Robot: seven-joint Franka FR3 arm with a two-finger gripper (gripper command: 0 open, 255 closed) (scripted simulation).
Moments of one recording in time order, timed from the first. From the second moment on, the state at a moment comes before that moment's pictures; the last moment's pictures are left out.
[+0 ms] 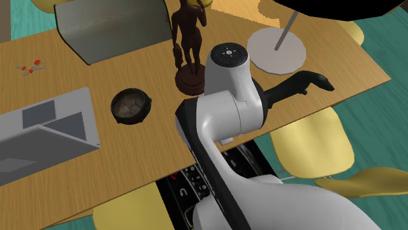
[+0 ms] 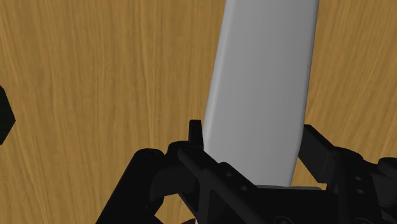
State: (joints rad) arm -0.15 -0.87 -0.16 -2.88 -0.13 2.02 -0.10
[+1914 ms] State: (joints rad) arm -0.02 -0.67 0.06 -2.52 0.04 1.87 0.11
